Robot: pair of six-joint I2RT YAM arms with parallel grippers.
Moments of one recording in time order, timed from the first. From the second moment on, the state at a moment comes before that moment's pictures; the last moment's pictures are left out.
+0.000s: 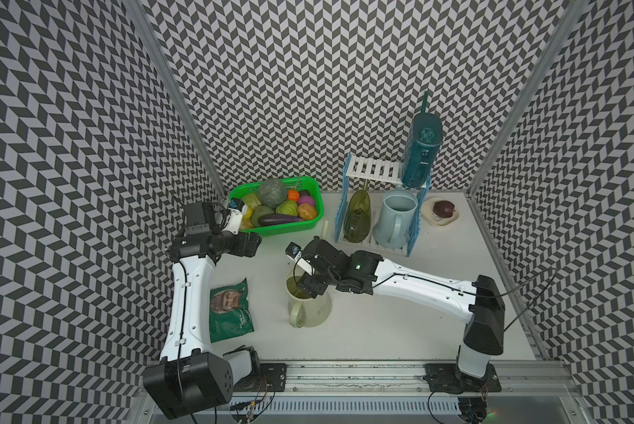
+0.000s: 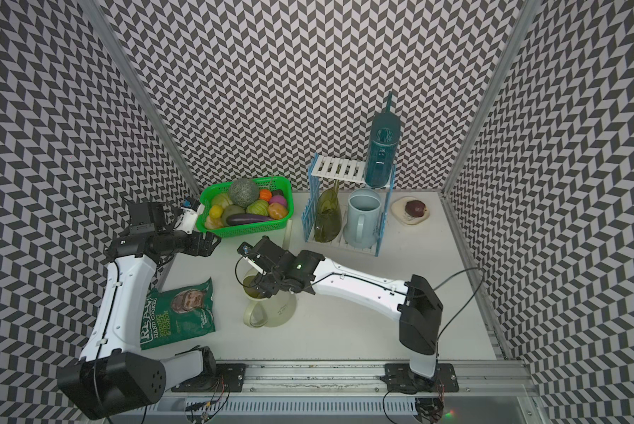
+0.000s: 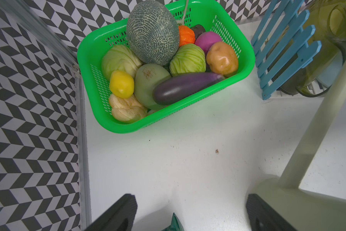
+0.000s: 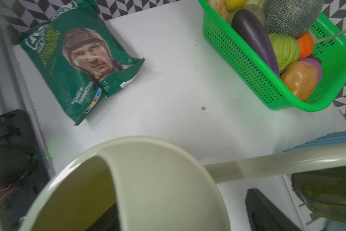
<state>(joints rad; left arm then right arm) 0.25 1.22 1.27 -0.91 0.36 0.39 1.14 1.86 1.69 -0.65 0.21 -0.02</state>
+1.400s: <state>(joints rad) 0.39 1.16 0.84 -0.78 0.97 1.12 1.05 2.29 2.28 -0.83 0.49 0.21</state>
